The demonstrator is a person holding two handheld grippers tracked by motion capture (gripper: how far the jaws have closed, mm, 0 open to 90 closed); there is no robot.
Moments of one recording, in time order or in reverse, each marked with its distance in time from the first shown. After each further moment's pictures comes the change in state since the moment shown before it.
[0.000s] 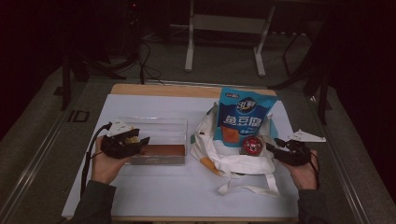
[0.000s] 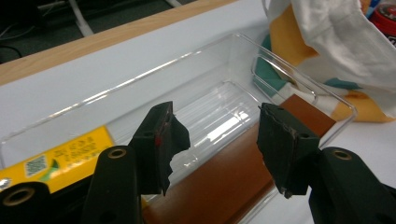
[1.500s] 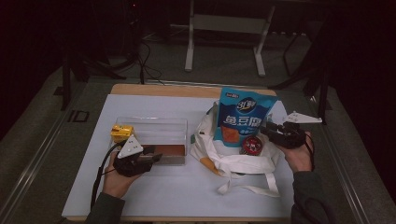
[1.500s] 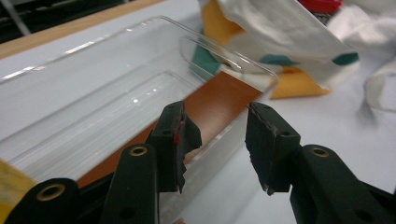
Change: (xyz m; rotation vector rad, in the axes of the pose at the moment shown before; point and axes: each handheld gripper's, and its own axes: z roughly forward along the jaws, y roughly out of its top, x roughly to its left) left arm -0.042 -0.031 0.013 -0.037 -0.151 0.089; right arm 0.007 0.057 0.008 -0.055 0.068 -0.038
